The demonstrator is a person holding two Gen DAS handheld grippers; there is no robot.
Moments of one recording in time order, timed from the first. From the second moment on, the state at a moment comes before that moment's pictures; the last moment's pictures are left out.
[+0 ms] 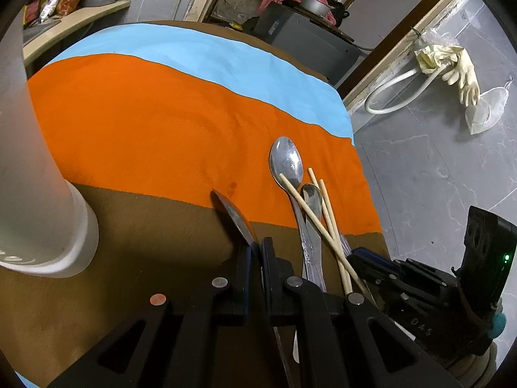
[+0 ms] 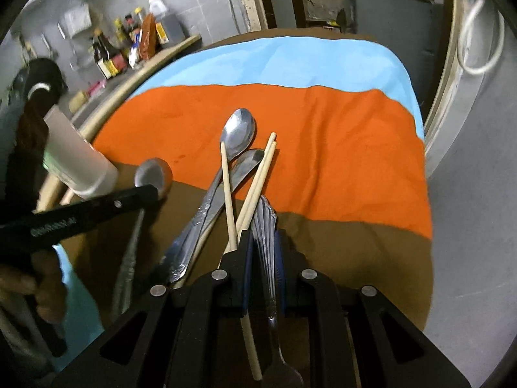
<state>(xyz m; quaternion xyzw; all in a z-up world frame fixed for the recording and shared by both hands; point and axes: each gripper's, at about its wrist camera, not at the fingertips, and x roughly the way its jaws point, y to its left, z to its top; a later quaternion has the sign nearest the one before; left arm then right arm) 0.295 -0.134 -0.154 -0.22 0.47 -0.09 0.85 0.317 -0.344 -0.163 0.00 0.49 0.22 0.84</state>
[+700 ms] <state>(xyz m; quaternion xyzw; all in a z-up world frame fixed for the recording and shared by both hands) 0.293 -0.133 -0.155 -0.22 0.48 -0.09 0.85 0.343 -0.346 -0.190 0.04 0.54 0.30 0.78</state>
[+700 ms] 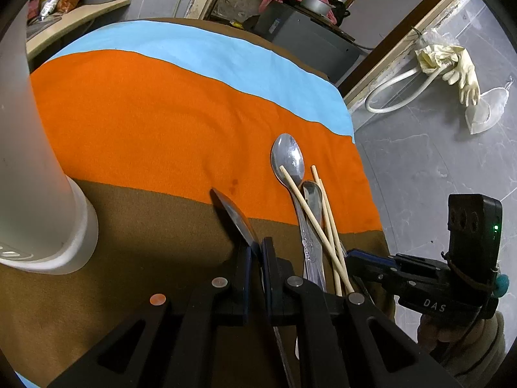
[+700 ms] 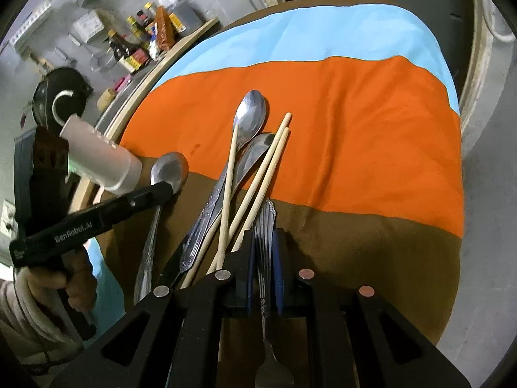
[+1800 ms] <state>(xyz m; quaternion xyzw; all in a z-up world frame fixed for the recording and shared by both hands) 0.296 -0.138 -0.155 -0.18 0.52 -0.10 0.83 0.307 -0.292 -0.173 -0.09 0.53 0.22 0.82</state>
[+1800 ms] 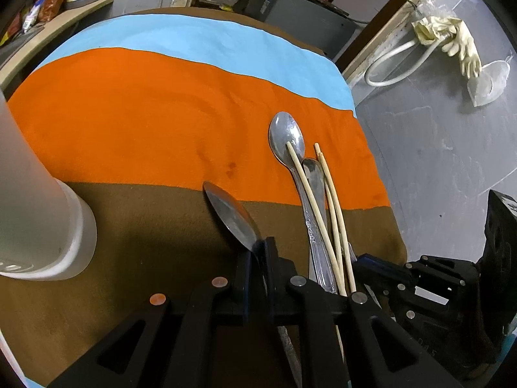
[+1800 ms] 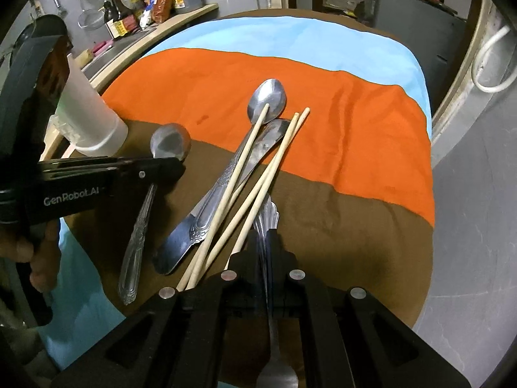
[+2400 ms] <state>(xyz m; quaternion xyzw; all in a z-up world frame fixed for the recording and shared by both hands) 0.279 -0.135 -0.153 -0.18 0.53 -0.12 0.82 0.297 -0.295 -0.185 -0.13 0.52 0.23 0.81</state>
